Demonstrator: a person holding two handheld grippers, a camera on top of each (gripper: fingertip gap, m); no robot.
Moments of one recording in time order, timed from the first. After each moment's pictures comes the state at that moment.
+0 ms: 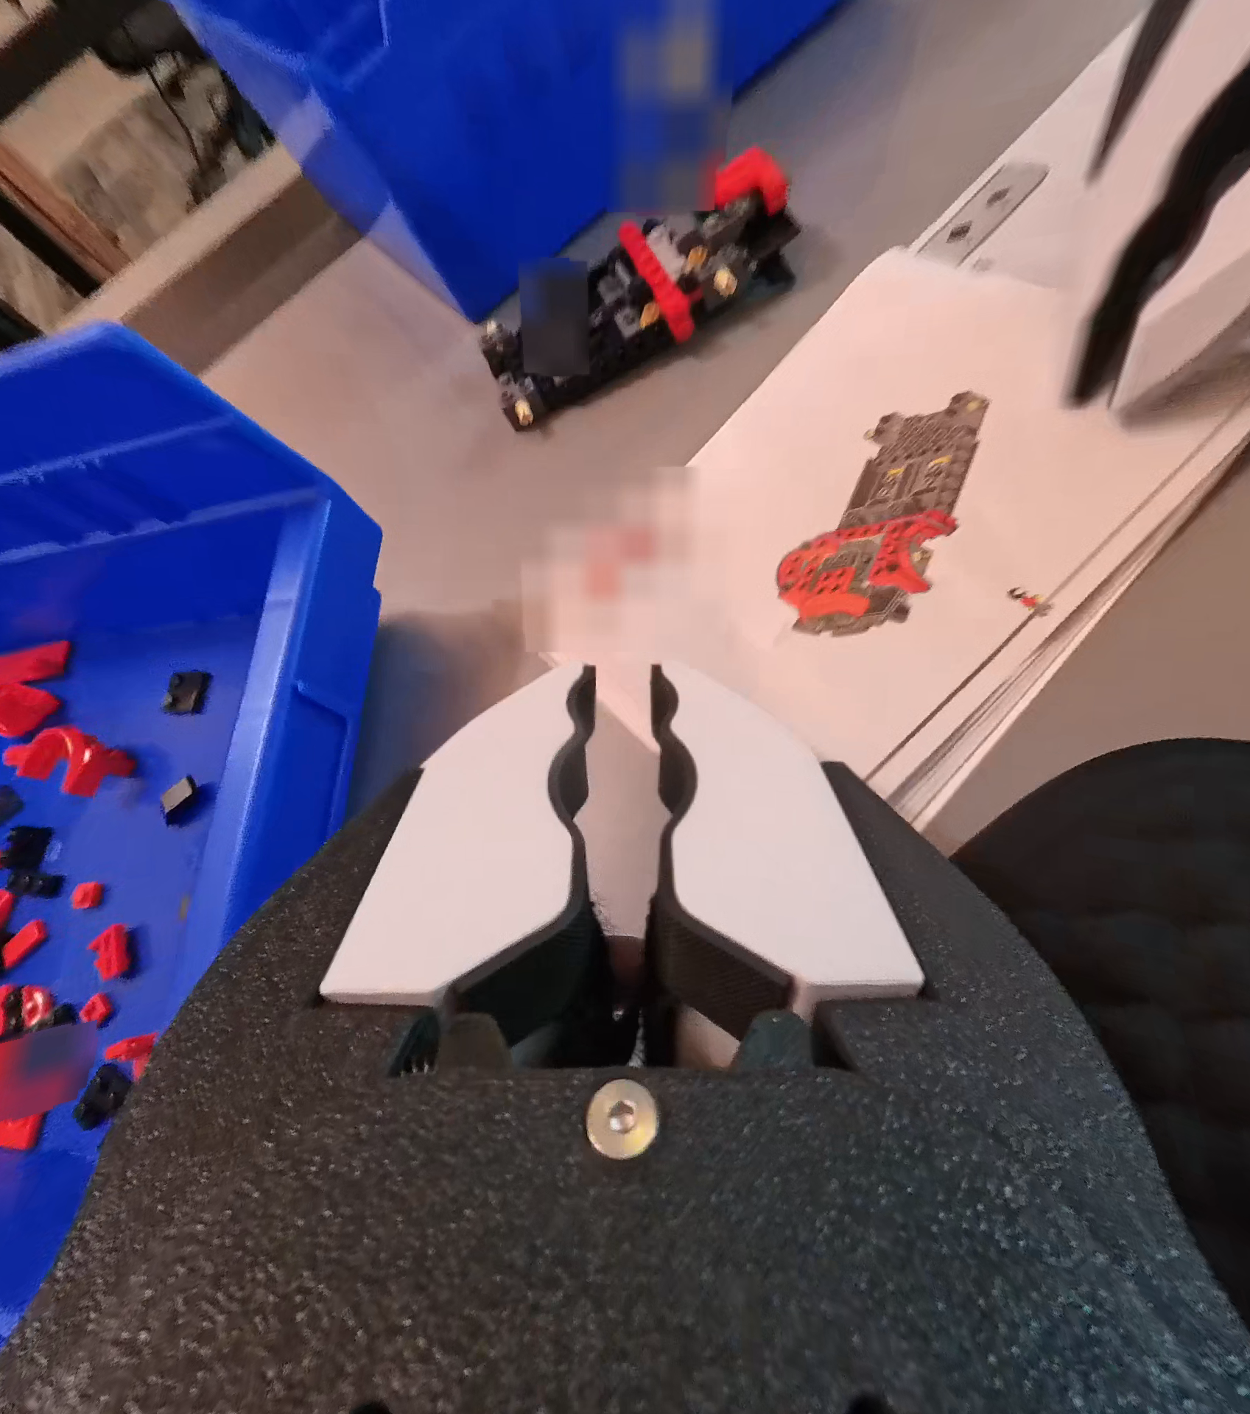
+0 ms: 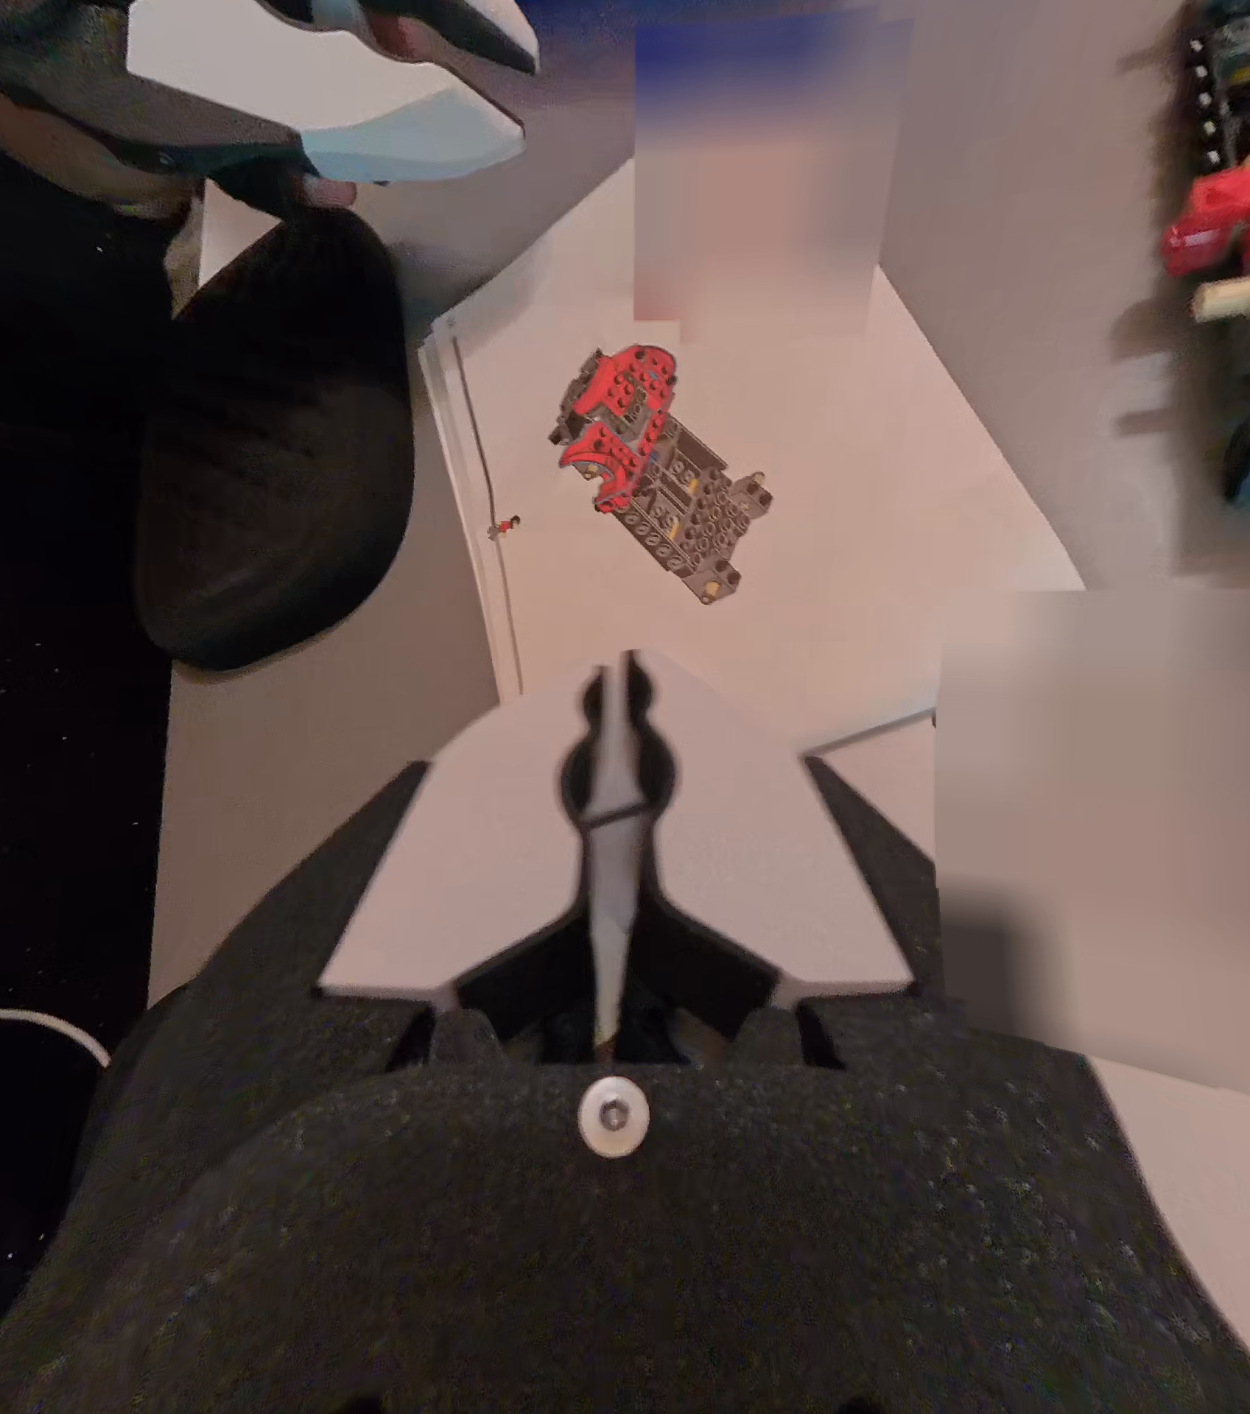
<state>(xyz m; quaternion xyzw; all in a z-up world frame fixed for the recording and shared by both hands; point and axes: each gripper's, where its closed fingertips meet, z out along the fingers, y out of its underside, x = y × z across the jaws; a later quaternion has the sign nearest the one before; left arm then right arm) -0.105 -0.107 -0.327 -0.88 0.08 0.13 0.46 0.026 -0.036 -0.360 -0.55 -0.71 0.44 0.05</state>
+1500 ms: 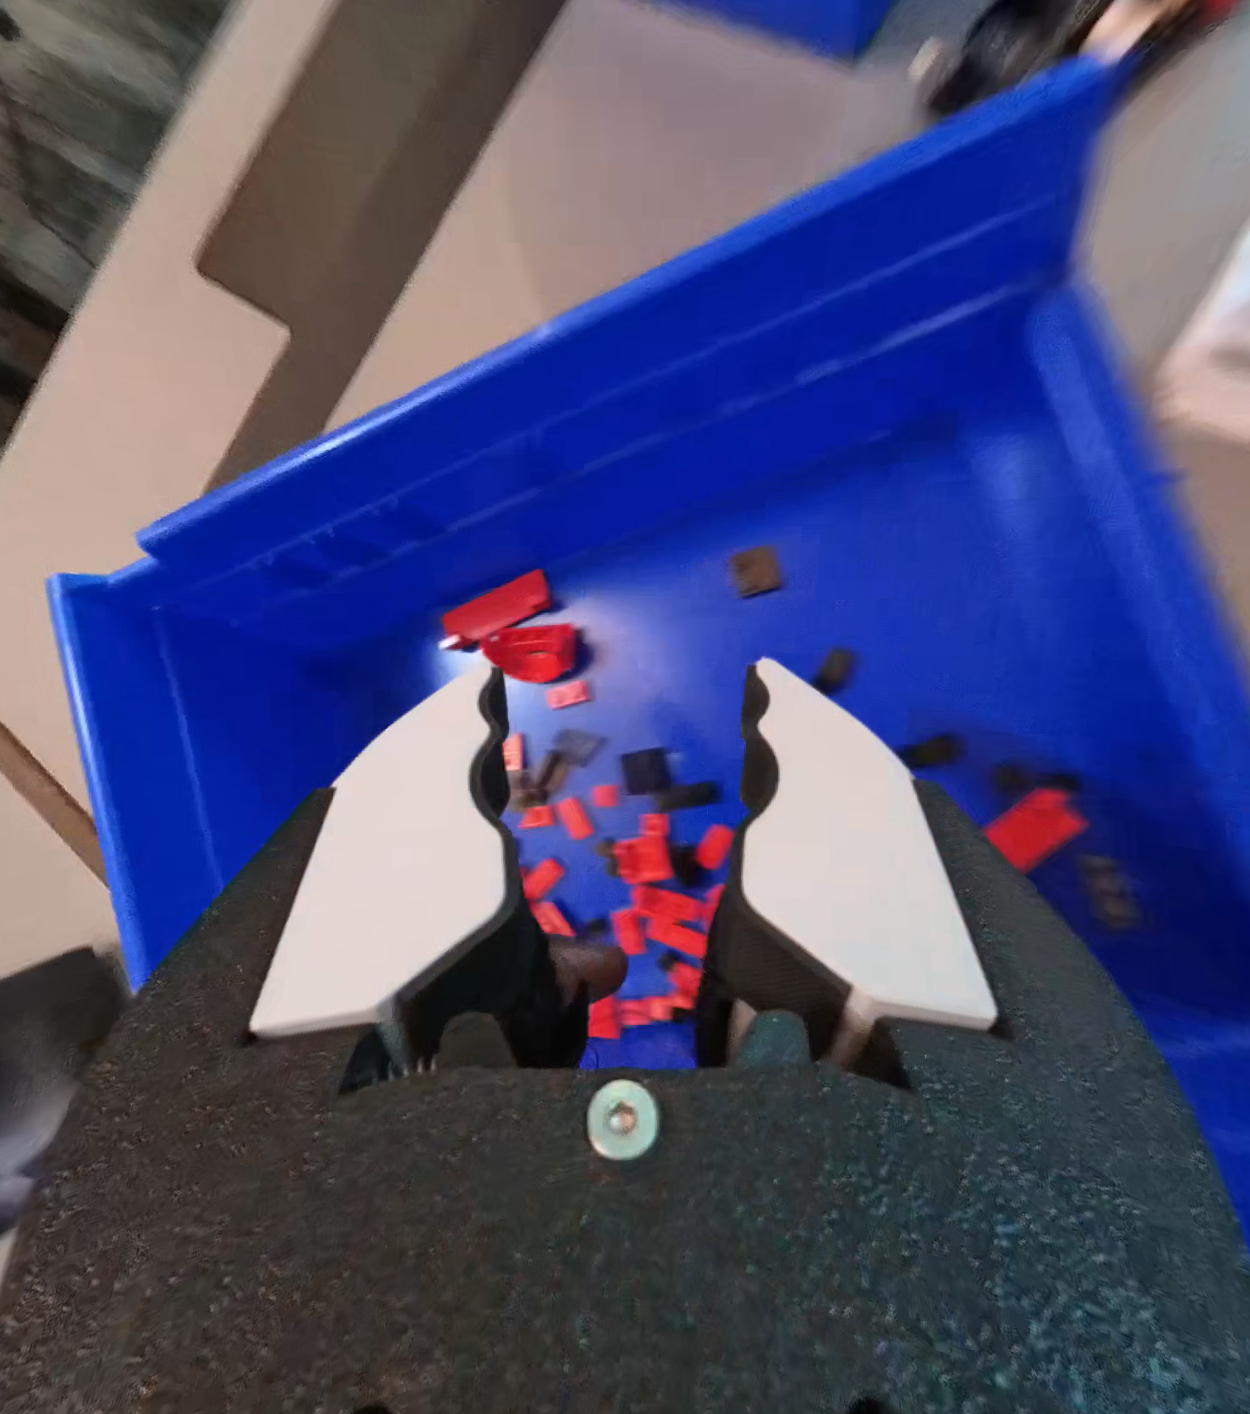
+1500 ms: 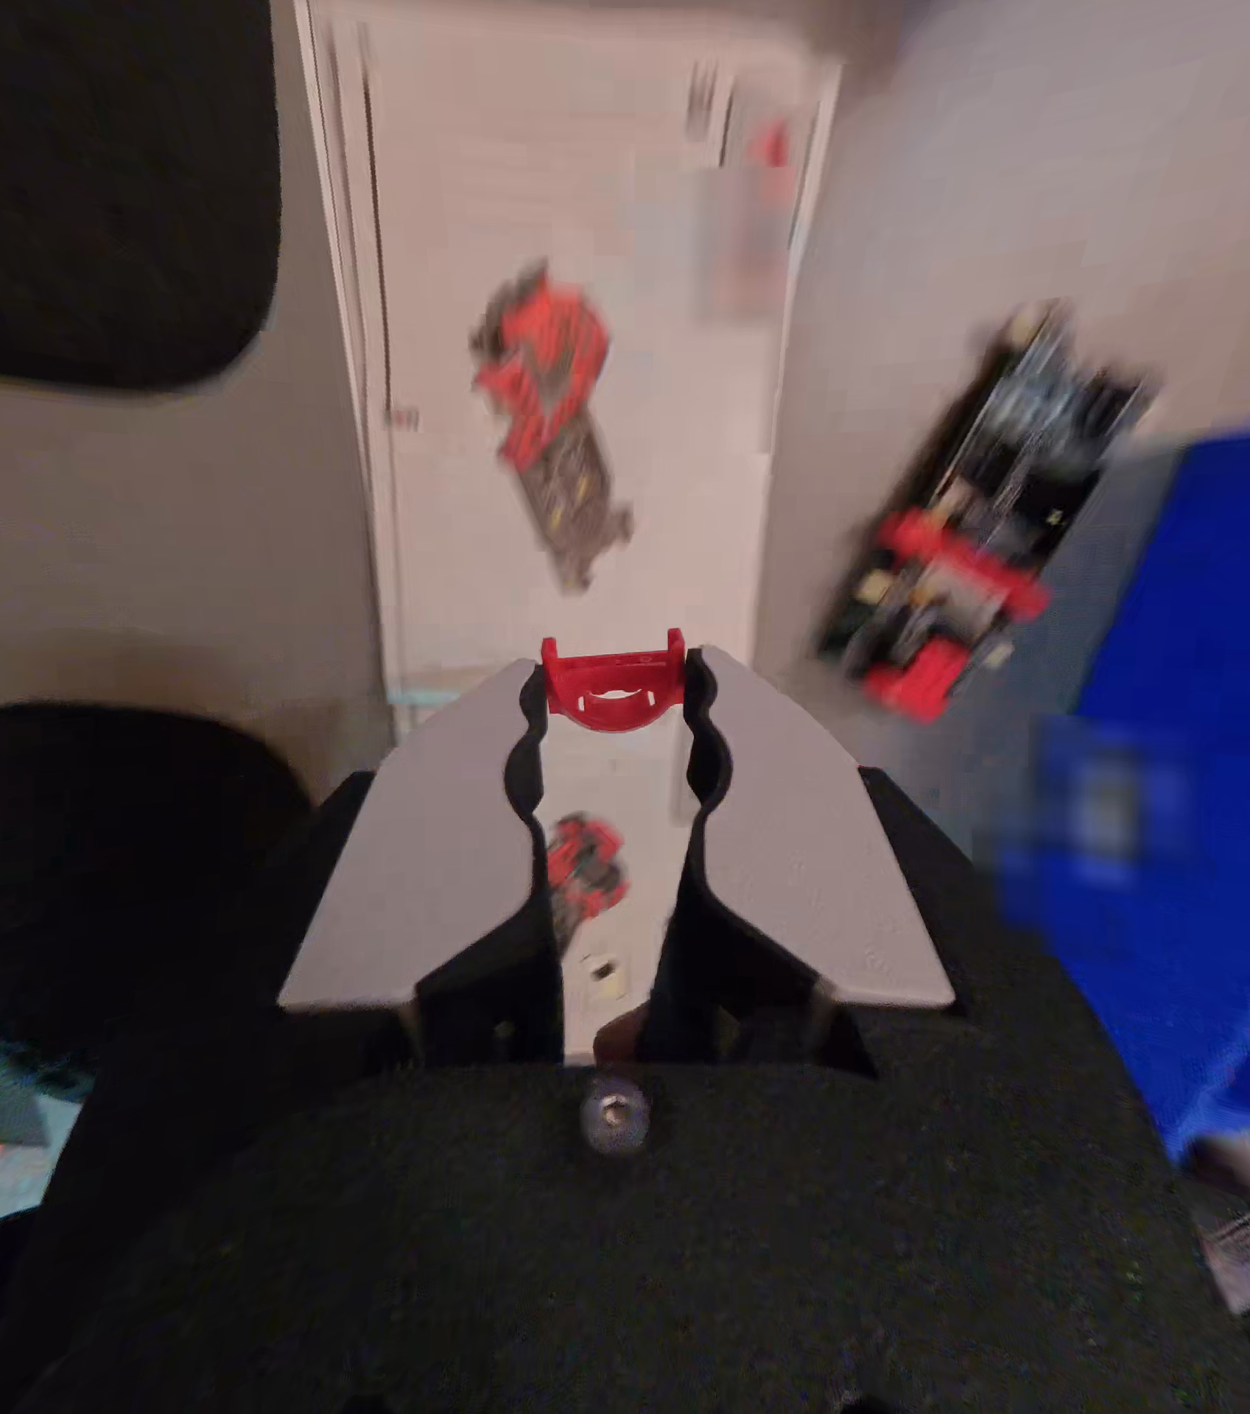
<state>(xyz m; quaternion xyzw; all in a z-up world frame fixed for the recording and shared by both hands) -0.322 -0.106 -0.271 -0.92 0.20 0.08 0.33 0.002 -0.005 -0.300 -0.38 -0.92 0.08 0.08</state>
